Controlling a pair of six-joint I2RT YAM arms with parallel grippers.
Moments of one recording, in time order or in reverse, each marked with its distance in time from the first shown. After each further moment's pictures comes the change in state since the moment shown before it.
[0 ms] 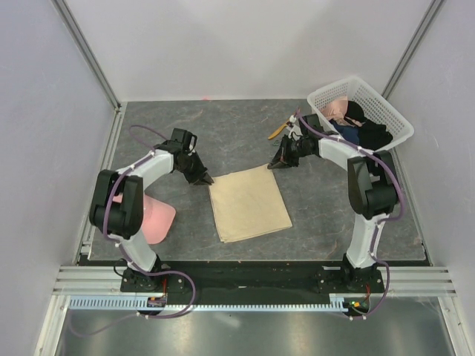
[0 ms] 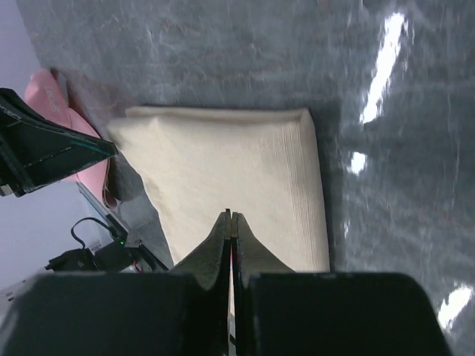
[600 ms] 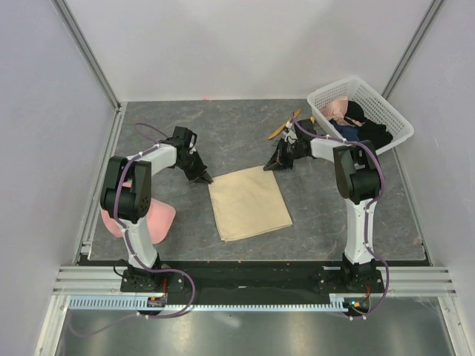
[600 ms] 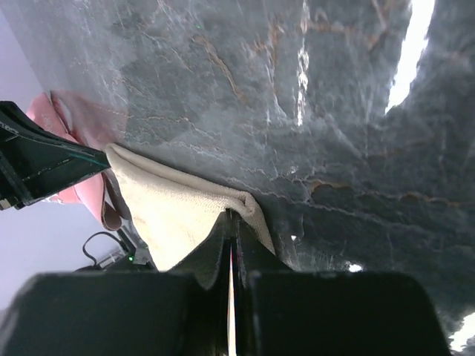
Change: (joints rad) left arm 0.045 0.186 0.100 0.000 0.026 0.060; right arm -0.013 0.255 0.101 0.113 -0.060 0.072
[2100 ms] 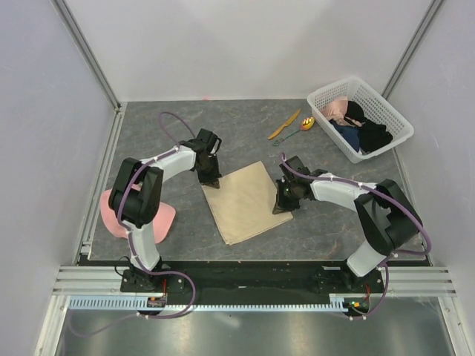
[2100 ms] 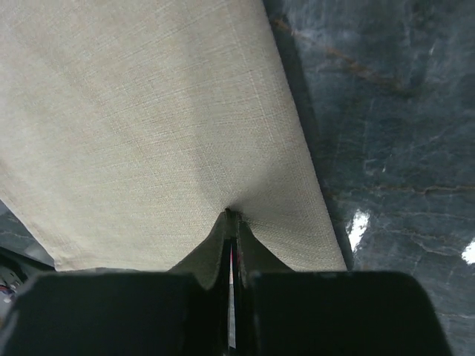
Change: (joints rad) left arm -0.200 0.007 0.064 -0.069 -0.231 0.132; right arm 0.309 -0.572 -0.578 -0.102 0.508 0.032
